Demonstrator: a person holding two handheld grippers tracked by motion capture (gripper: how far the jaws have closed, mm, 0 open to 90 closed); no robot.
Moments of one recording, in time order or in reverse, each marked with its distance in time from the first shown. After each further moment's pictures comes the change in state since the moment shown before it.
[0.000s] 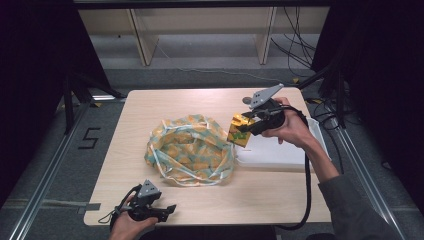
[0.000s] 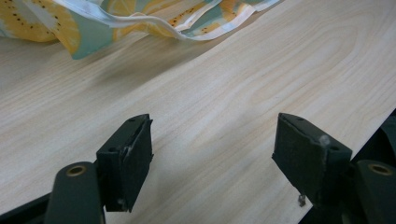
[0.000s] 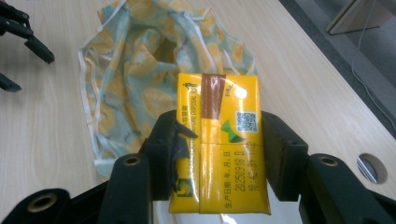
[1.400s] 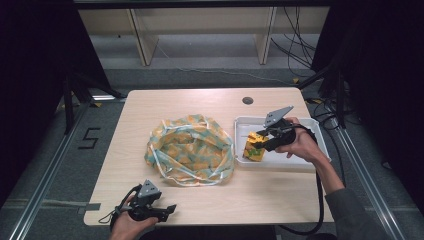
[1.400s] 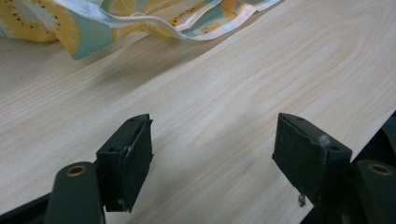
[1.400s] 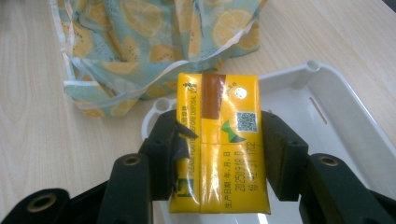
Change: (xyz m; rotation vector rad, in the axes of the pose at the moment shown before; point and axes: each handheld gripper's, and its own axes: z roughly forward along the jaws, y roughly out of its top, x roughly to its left) left arm -0.001 0.000 0.000 -0.007 -0.008 -0.004; right arm -0.013 -0.085 0.027 0.074 0.038 0.066
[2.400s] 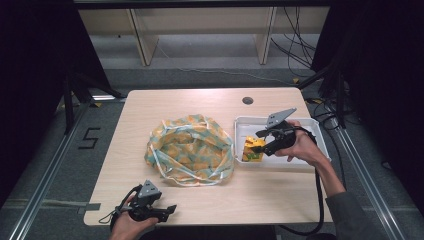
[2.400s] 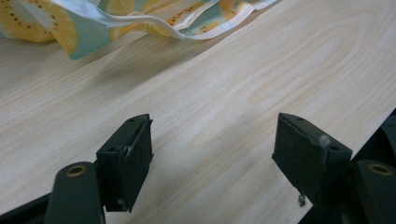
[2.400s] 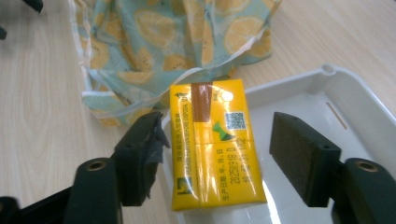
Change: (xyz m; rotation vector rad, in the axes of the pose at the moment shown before) left arm 0.000 0.000 -0.001 0.014 -0.002 0.014; right arm 0.004 -0.008 -0.001 -0.064 0.021 0.050
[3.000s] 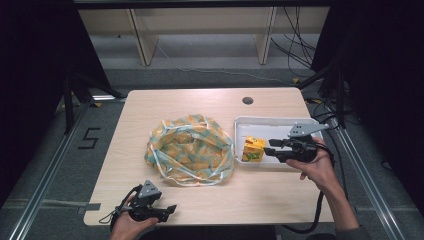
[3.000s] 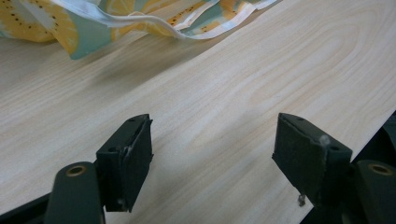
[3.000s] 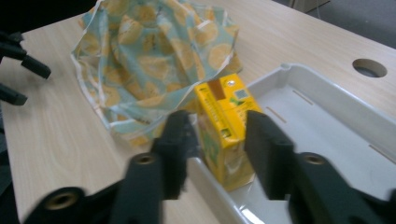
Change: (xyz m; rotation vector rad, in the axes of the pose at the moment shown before) left arm 0.000 0.000 0.001 -0.004 0.003 0.008; right arm 0.050 -0.029 -0.050 -0.184 -0.132 0.190
